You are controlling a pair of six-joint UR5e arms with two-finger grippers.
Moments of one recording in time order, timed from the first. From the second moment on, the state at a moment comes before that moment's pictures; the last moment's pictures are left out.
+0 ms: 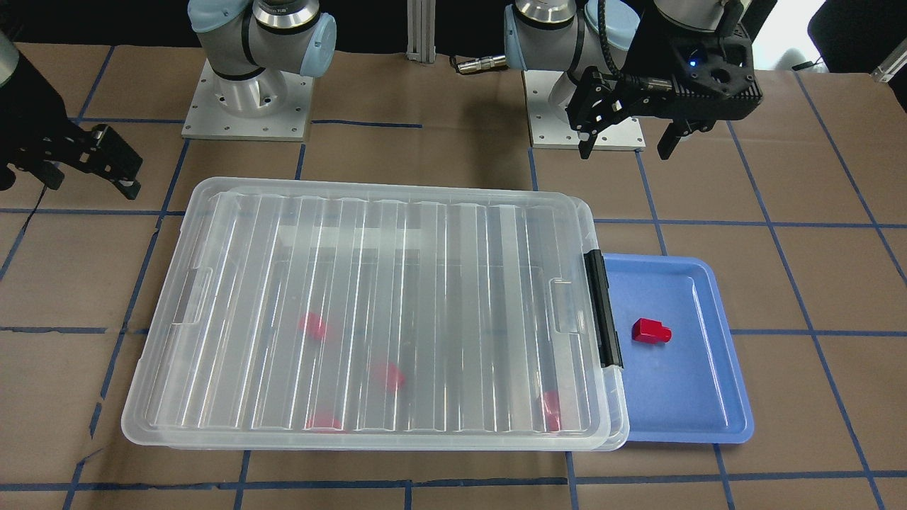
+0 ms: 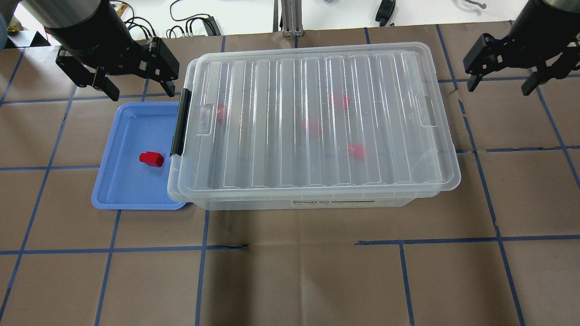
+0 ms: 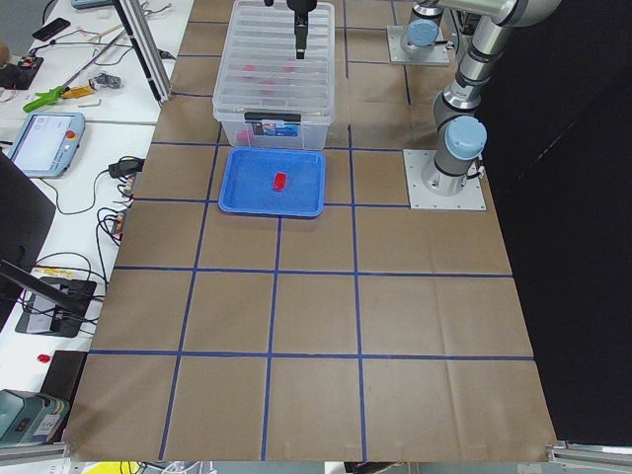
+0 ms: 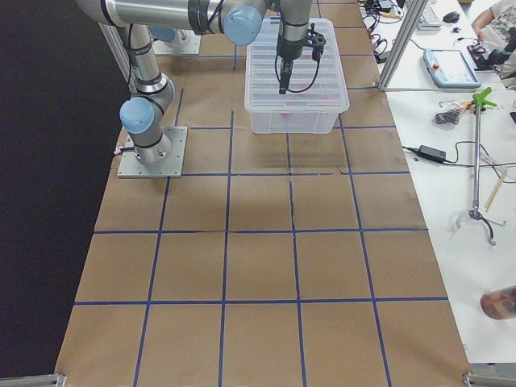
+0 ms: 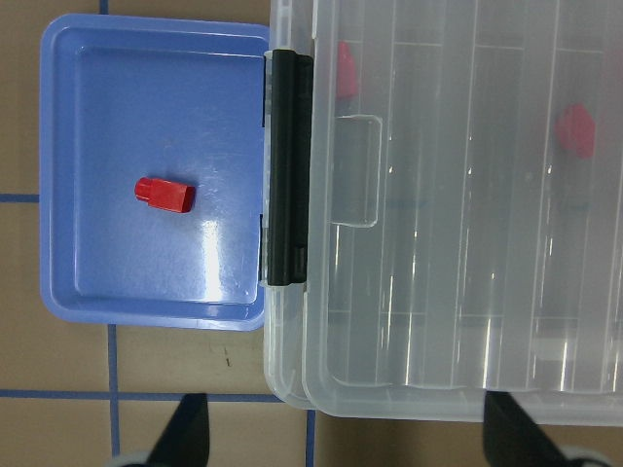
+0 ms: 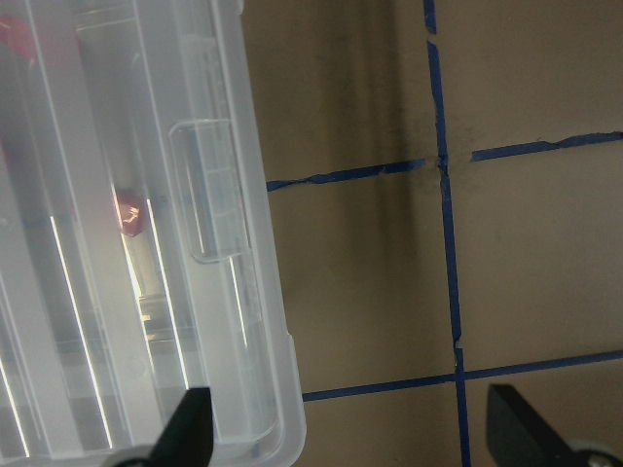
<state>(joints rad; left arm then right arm) -1.58 -1.55 -1.45 -1.67 1.57 -0.04 1.31 -1.54 1.52 -1.50 -1.57 -0.11</state>
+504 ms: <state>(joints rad) -1.58 -1.55 -1.45 -1.66 1.57 -0.04 1.31 -1.52 1.70 -1.75 -1.57 -0.08</state>
